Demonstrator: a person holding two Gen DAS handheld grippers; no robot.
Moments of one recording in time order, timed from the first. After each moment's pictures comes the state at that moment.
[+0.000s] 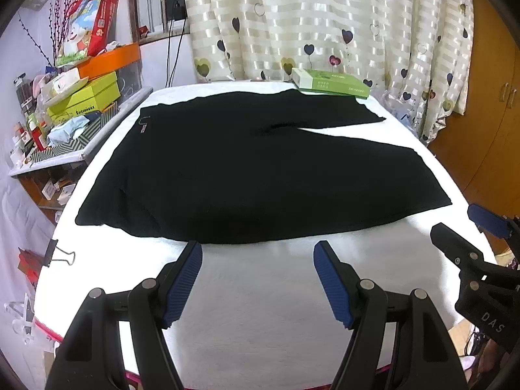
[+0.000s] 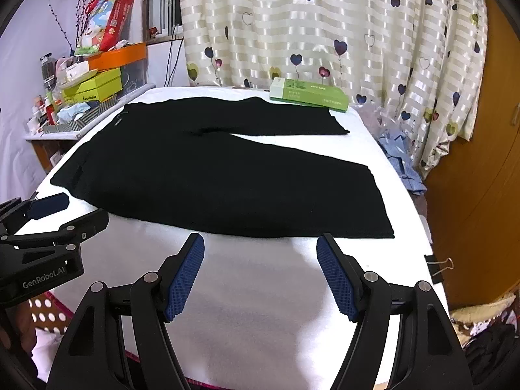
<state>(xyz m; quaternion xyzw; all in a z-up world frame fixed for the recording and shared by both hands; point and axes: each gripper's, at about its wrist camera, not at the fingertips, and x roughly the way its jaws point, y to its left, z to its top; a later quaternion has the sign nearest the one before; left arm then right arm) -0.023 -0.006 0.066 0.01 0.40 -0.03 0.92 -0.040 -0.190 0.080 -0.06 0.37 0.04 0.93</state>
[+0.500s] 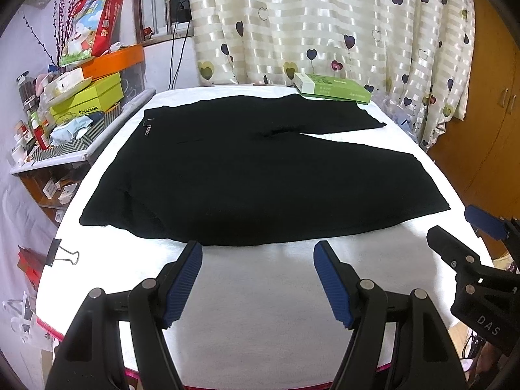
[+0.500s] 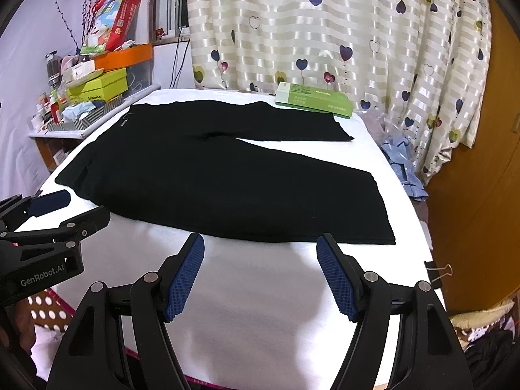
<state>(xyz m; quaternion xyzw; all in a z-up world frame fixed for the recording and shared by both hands) -0.025 0.000 0.067 0.00 0.39 -0.03 0.92 -0.042 -0.184 0.085 -0.06 0.37 0.04 0.93</state>
